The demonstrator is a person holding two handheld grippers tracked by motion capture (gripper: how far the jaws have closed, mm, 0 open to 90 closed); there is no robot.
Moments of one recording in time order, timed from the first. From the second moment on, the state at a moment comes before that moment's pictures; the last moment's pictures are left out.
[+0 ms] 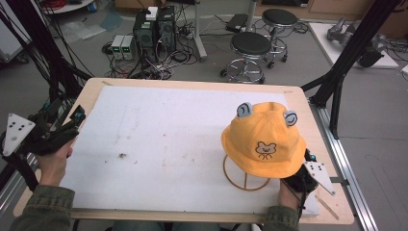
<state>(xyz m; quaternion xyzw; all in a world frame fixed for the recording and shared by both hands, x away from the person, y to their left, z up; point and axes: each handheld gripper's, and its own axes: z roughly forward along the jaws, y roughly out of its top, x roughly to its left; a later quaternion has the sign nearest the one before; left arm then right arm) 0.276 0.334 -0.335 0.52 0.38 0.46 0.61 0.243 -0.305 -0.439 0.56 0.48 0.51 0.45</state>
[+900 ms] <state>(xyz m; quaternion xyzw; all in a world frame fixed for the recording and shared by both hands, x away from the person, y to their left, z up) 0.256 0.338 -0.405 0.52 0.43 0.46 0.58 0.242 -0.304 -0.441 0.56 0.48 0.51 0.45</state>
